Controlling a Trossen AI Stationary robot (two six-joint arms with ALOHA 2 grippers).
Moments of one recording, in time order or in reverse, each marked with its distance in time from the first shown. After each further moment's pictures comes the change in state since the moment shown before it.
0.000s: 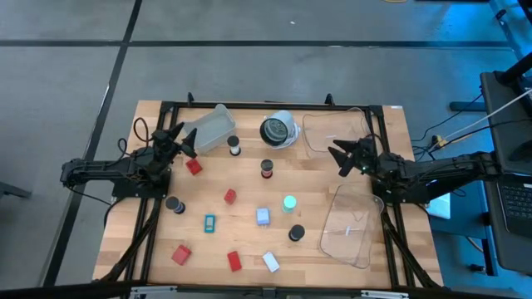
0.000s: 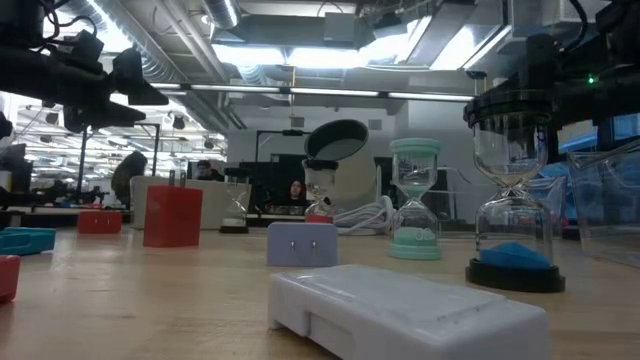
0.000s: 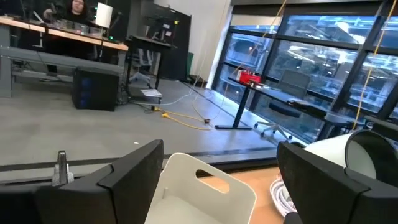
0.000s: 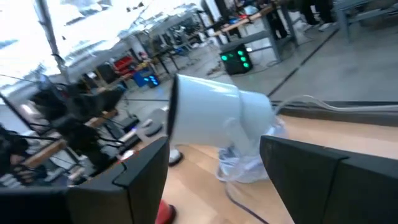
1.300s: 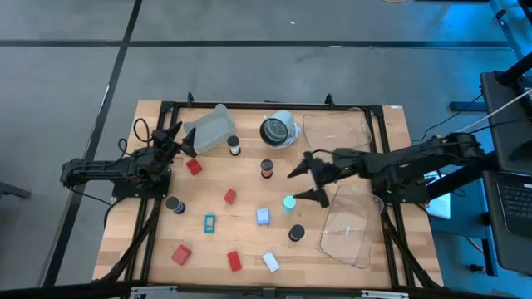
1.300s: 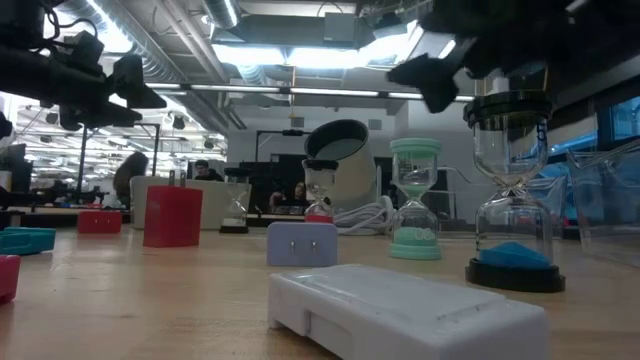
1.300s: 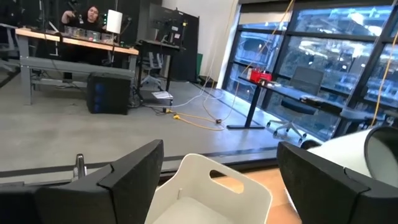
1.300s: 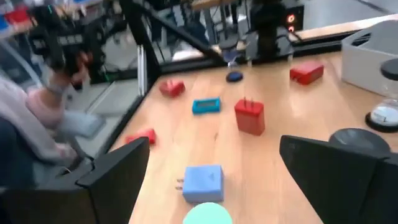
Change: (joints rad) left arm 0.000 0.000 0.000 -0.027 -0.040 0.040; right arm 0.029 0.791 0.538 -0.016 -0.817 -0.330
